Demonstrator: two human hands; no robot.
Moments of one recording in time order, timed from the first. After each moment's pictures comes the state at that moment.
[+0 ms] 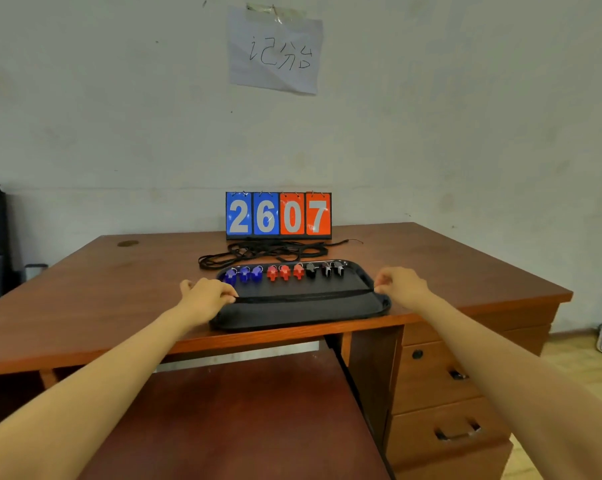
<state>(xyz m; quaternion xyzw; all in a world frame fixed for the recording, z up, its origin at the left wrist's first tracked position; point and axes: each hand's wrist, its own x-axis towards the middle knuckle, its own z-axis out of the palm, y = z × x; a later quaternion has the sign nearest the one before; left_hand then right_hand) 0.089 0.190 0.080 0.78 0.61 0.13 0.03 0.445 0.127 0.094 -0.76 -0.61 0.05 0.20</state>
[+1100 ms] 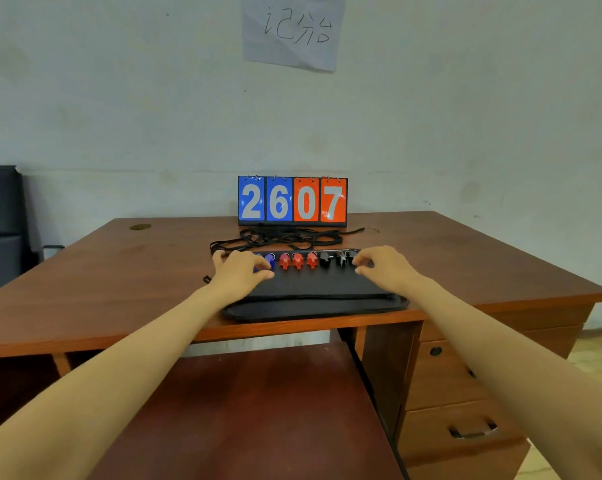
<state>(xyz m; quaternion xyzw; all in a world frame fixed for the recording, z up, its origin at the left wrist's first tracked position) 0.123 0.198 0.091 0.79 0.57 0.22 0.01 0.399 0.158 0.105 -0.67 -0.72 0.02 0.19</state>
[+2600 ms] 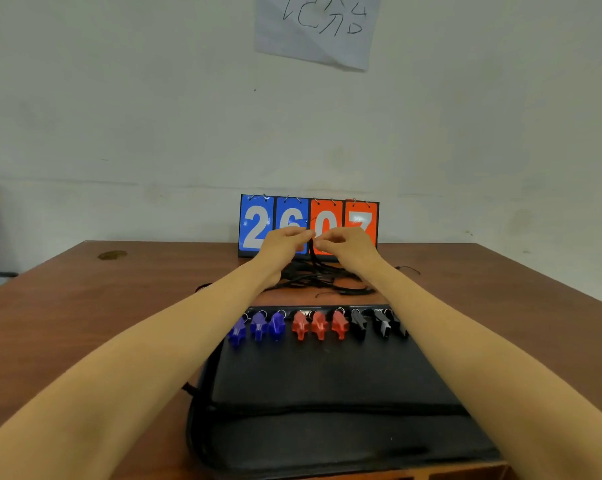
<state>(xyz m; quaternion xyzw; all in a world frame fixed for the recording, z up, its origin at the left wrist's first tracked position) 0.189 0.382 0.136 0.62 0.44 0.47 0.45 0.328 0.361 0.142 -0.57 -0.68 0.16 0.43</state>
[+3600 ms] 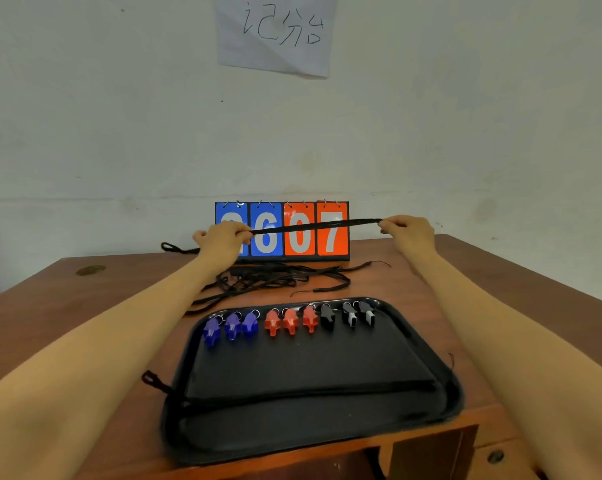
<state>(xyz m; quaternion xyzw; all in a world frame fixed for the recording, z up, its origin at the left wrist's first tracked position) 0.157 0.388 0.153 0.72 0.60 0.36 0.05 0.452 0.322 0.158 -0.64 -0.50 0.10 0.57</state>
